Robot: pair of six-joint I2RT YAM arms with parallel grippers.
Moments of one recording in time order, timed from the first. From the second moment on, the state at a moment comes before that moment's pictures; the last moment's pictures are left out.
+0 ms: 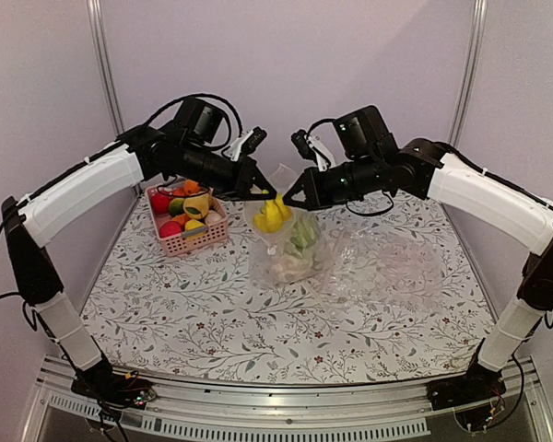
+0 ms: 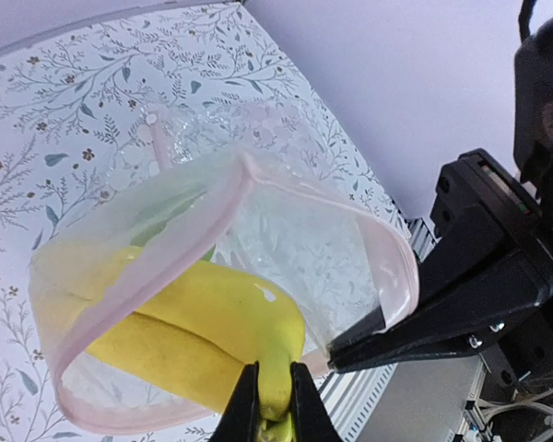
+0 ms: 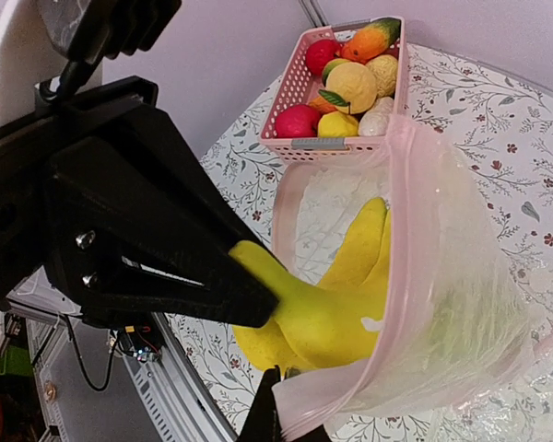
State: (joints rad) left arm -0.71 1.71 1.76 -0.76 0.47 -0.39; right arm 0.86 1.69 1.71 -0.61 -0.26 0.39
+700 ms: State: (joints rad) left arm -0.77 1.73 1.79 -0.81 0.33 -0.33; right arm 0.86 1.68 1.69 -0.55 -0.32 0.47
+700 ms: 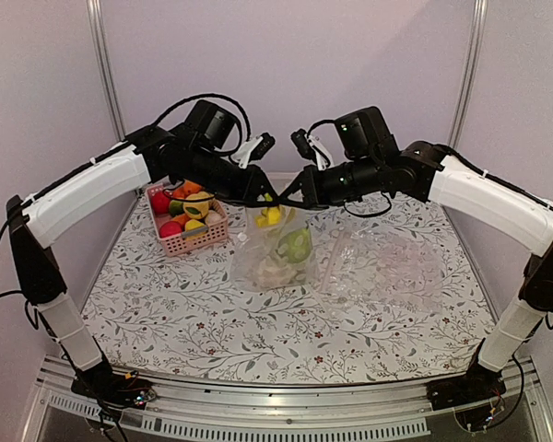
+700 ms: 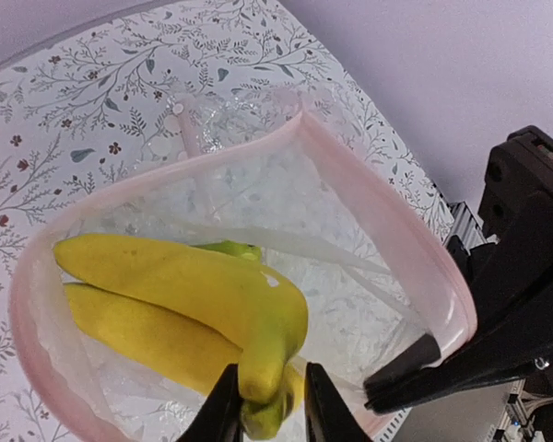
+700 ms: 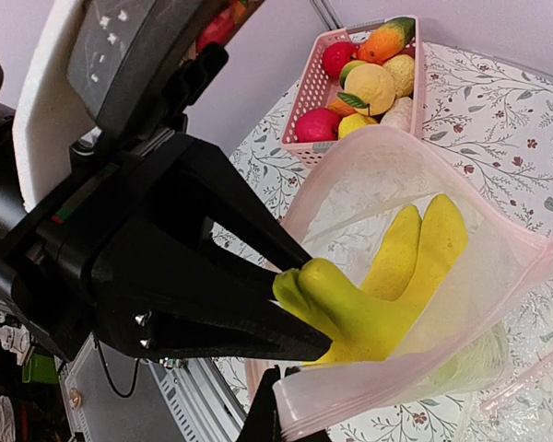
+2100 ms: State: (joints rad) left arm -0.78 1.43 1.29 -0.61 0.35 -0.33; right arm 0.87 1.67 1.66 -0.53 -0.17 0.51
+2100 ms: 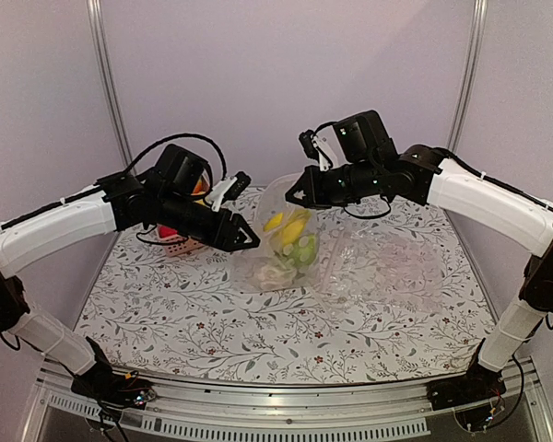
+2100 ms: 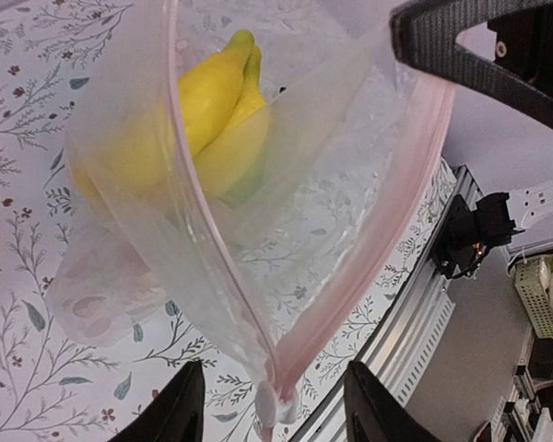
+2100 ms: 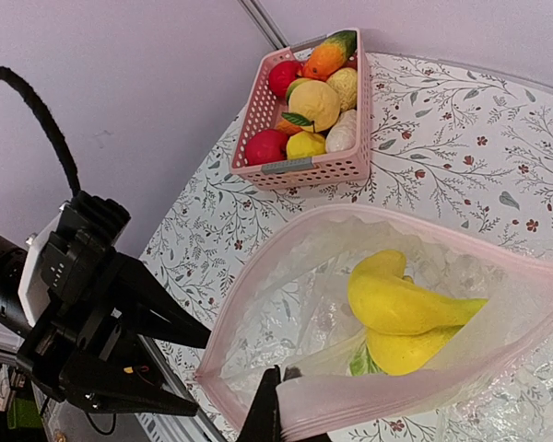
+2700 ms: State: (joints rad) left arm -0.79 1.44 1.31 -0.61 0.31 -0.32; right arm 0.82 1.58 1.61 -0.55 -0.06 0.45
